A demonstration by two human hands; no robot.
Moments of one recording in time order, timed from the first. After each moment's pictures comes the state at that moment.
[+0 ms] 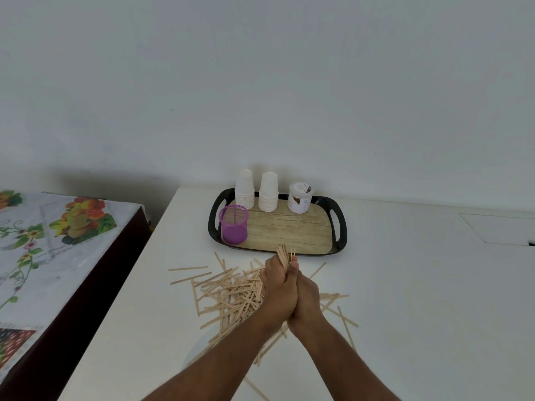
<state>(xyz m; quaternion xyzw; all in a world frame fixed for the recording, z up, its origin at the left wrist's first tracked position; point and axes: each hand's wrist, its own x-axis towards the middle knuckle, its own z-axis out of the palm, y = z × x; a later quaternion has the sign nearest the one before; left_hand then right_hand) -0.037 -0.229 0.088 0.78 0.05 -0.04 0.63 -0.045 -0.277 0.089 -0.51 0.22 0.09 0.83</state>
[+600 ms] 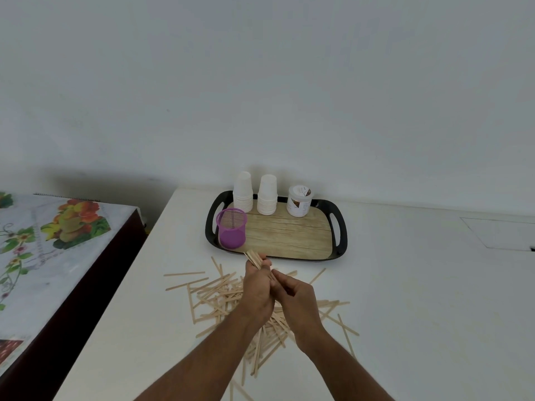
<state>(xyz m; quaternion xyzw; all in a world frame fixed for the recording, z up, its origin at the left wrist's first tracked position) 0.004 -0.201 0.080 0.47 0.22 -0.09 0.85 -0.041 -0.286 0.072 -0.70 0.12 0.04 0.70</state>
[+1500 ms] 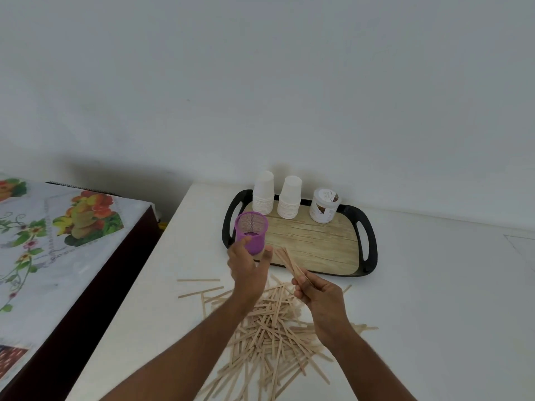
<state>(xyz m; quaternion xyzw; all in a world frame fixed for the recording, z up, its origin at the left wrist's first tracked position) 0.080 -0.139 0.047 0.77 0.15 0.05 0.61 0.024 -0.296 0.056 -0.57 0.17 0.05 0.80</state>
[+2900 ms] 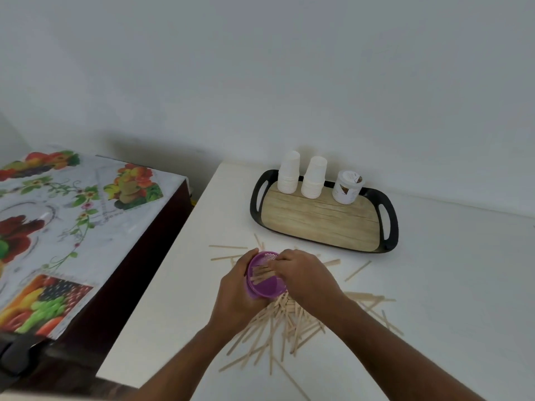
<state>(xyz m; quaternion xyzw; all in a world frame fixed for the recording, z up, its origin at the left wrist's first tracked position) -0.055 -0.055 0.040 0.83 -0.01 0.09 0.55 -0.014 -0.230 0.106 -0.93 -0.33 -0.04 0.12</state>
